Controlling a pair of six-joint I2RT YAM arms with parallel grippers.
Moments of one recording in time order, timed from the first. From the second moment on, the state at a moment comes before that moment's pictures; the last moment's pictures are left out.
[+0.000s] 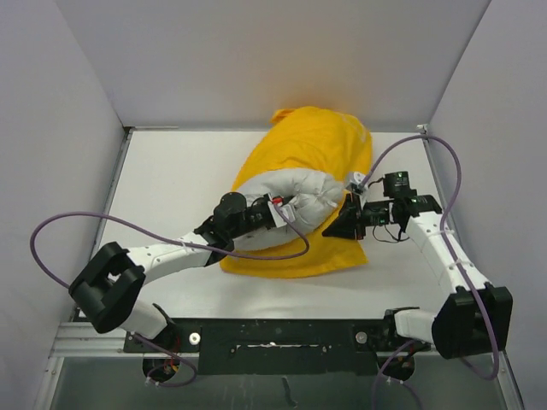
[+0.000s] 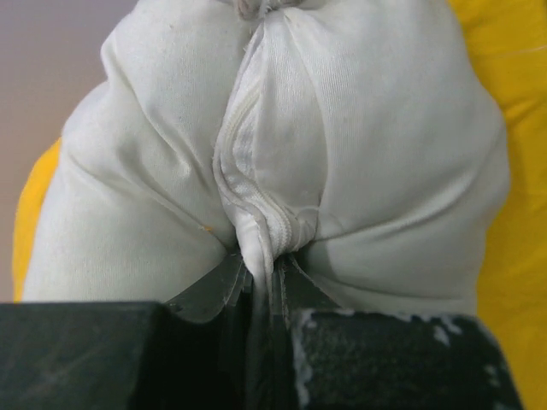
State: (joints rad) left arm -0.79 1.44 0.77 0.60 0.29 0.54; right arm 0.12 1.27 0.99 -0.76 -1.32 -0.68
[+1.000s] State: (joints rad) left arm -0.77 1.00 0.44 0.46 0.28 -0.43; right arm 0.15 1.12 1.16 -1.07 -0.88 -0.92
